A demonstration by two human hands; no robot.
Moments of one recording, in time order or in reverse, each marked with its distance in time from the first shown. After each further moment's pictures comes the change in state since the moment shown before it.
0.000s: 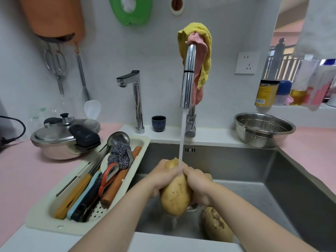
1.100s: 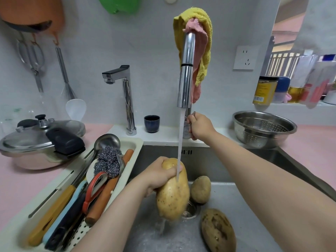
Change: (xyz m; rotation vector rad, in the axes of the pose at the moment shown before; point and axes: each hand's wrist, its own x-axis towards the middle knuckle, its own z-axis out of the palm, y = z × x) left_hand 0.030 0.013 -0.018 0.196 -0.033 -0.001; right_hand 0.097 -0.135 -0.057 -0.331 0.395 -0.572
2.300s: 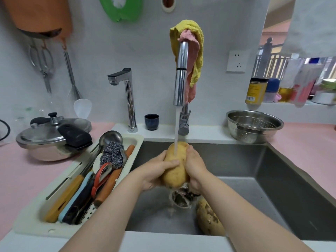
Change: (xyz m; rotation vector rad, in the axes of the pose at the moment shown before) left_hand -0.029 0.002 0.010 -0.469 -0.170 0.033; right_hand -0.143 0.033 0.037 0.530 -0.045 0.392
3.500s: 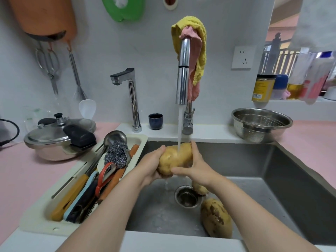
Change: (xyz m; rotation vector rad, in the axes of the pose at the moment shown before) left_hand 0.001 0.008 -0.010 -0.107 0.247 0.022; right_hand -0.003 0.006 -0.027 -0.553 -0.281 -0.207
